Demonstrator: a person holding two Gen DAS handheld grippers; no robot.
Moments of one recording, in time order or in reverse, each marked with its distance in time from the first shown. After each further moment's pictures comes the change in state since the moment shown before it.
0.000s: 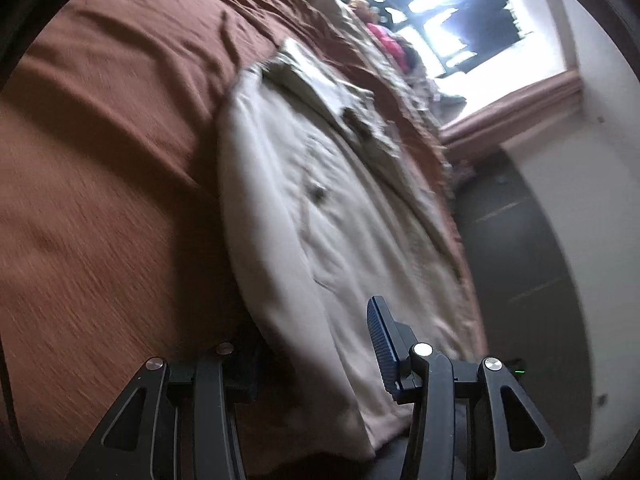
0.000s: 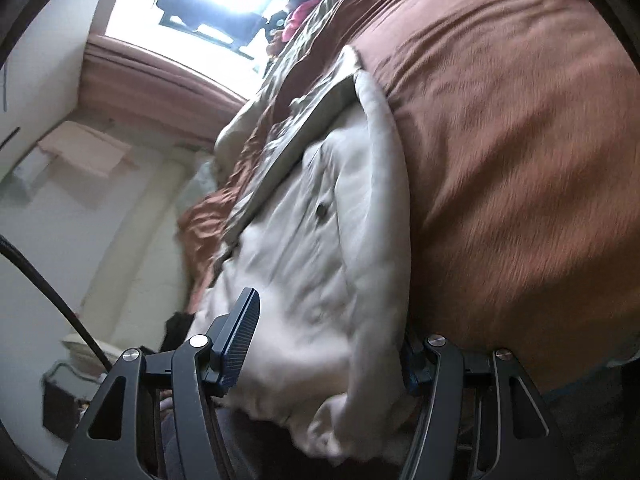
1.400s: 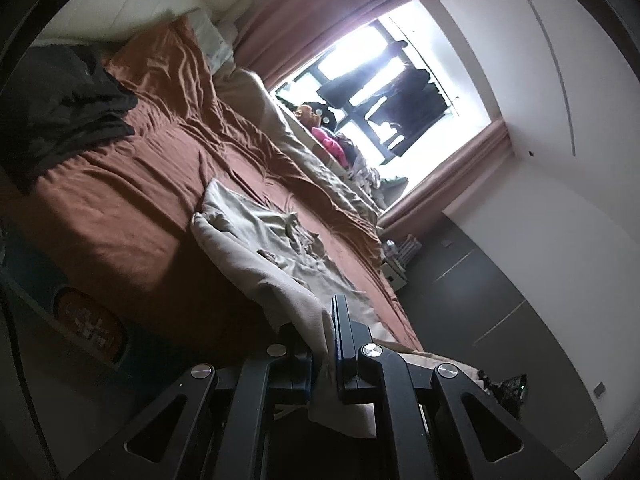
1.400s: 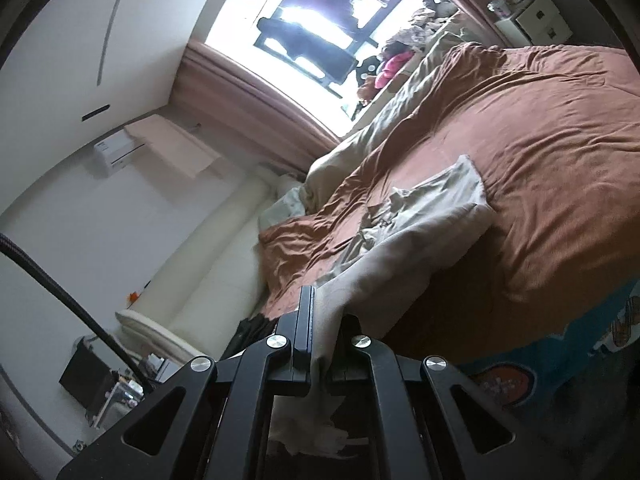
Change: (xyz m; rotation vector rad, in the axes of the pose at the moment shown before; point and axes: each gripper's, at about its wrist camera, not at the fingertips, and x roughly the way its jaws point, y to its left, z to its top) left arm -0.244 -0.107 -0.121 0.126 -0.392 -0.072; right arm -0.184 0.091 -0.057 -0.189 -0.159 0.177
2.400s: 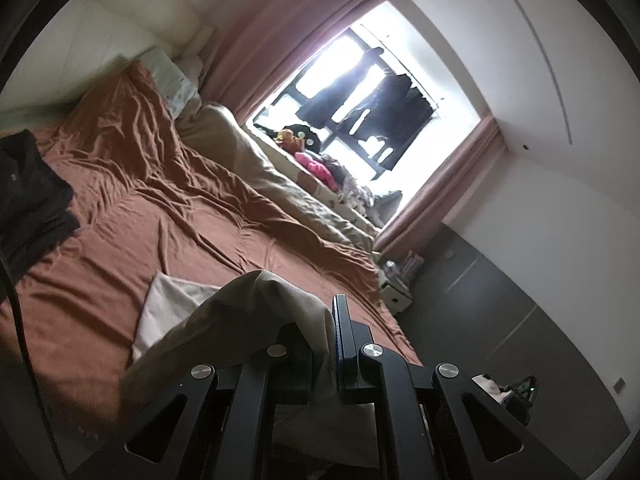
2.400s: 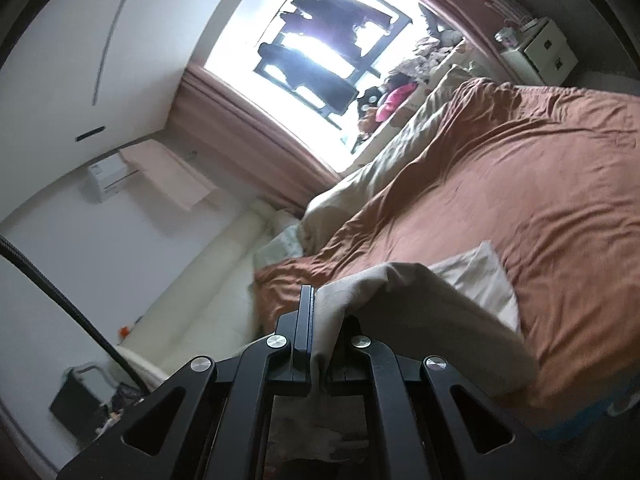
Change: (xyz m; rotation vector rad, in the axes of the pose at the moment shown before) left arm 0.099 -0.056 0.133 0.114 -0.056 0.018; right arm 0.124 -0.030 0.116 -0.027 -0.098 -0.049
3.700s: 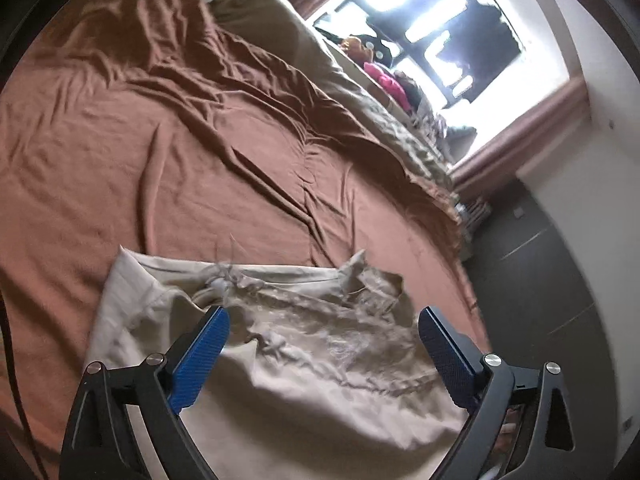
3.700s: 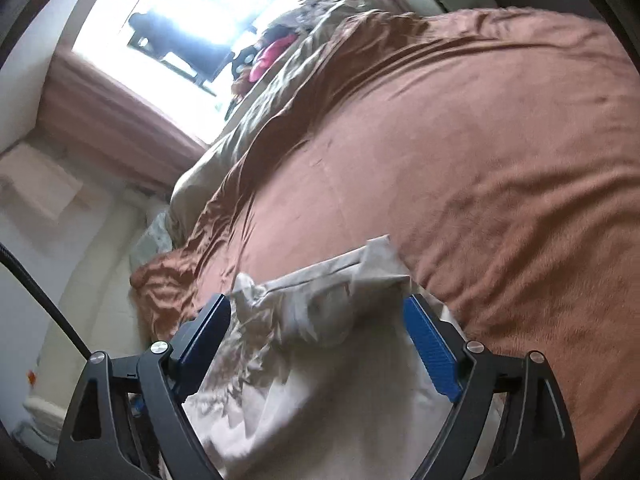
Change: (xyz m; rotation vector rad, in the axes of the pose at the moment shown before) left arm 0.287 0.143 0.000 -0.086 0.328 0.179; right arm 0.200 -0.014 0.036 0.124 0.149 -0.370
